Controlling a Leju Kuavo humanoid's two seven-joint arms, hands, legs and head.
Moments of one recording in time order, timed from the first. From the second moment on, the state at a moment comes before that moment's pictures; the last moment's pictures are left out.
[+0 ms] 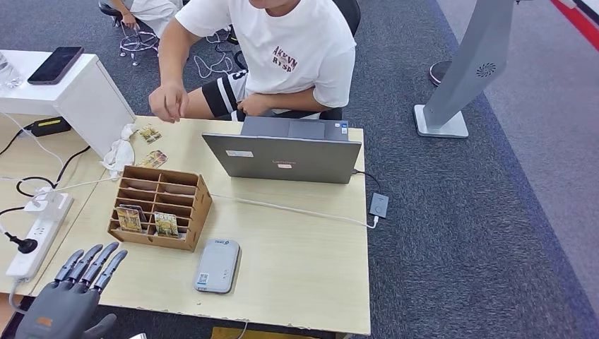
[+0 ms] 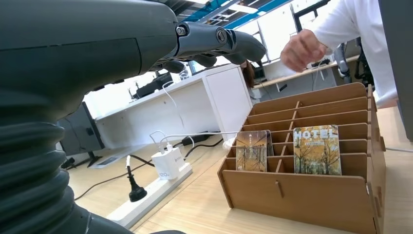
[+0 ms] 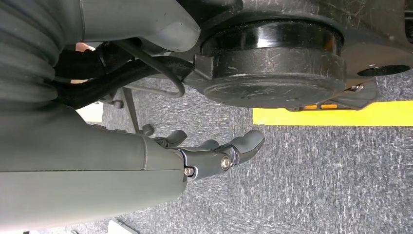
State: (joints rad) left arm 0.66 0.80 -0.15 -2.08 -1.11 0.20 0.47; right arm 0.50 0.35 -0.22 -1.16 0.39 0.07 0.40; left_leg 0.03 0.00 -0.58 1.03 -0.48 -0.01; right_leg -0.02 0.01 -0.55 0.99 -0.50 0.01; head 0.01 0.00
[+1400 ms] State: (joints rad) left arm 0.44 0.71 -0.24 -1.98 -1.22 0.21 0.33; right arm 0.44 0.35 -0.27 -1.06 0.49 0.12 0.33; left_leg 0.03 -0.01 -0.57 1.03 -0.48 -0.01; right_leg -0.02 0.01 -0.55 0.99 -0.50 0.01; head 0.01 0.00
